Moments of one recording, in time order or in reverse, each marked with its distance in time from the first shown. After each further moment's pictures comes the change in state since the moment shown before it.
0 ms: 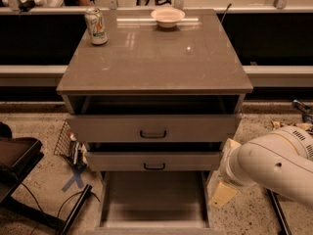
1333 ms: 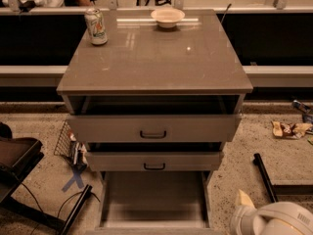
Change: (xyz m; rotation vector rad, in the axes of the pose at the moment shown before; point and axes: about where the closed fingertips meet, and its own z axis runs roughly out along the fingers) arm 0.087 0.102 0.089 0.000 -0.056 0.122
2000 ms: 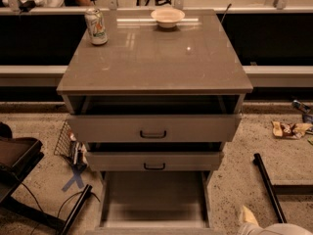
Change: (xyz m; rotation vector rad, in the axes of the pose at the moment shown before) arm 0.040 0.032 0.026 -0.017 -0.026 0.063
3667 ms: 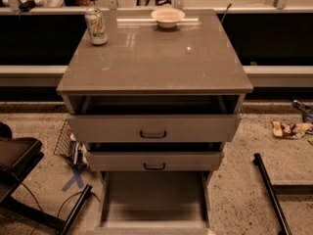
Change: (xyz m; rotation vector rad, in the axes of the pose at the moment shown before) arm 0.019 0.100 0.156 -0.031 0.094 -0.076
